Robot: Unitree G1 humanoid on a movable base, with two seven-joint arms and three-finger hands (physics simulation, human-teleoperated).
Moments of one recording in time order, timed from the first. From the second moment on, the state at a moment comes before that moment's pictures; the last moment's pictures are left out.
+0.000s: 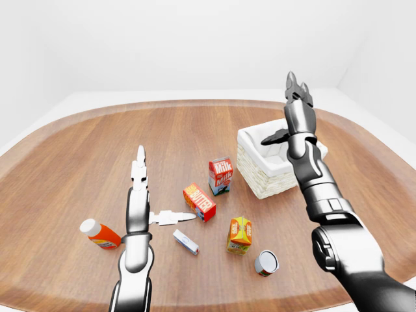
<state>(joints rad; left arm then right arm) 0.13 0.01 -0.01 -0.32 0.29 -0.09 0.09 -0.90 -0.32 -0.06 0.78 -0.74 -0.06 -0.30</state>
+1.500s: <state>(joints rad) 0.13 0.01 -0.01 -0.33 0.30 -0.09 0.09 -0.22 -0.19 -0.16 -0.17 -0.64 -0.02 -0.04</state>
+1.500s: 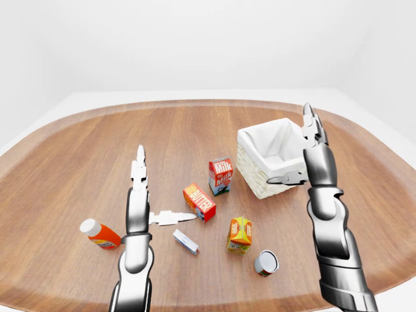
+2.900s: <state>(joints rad) 0.13 0.01 -0.01 -0.33 0.30 -0.09 0.09 0.17 -0.05 -0.16 -0.38 -0.58 -0.09 0.01</state>
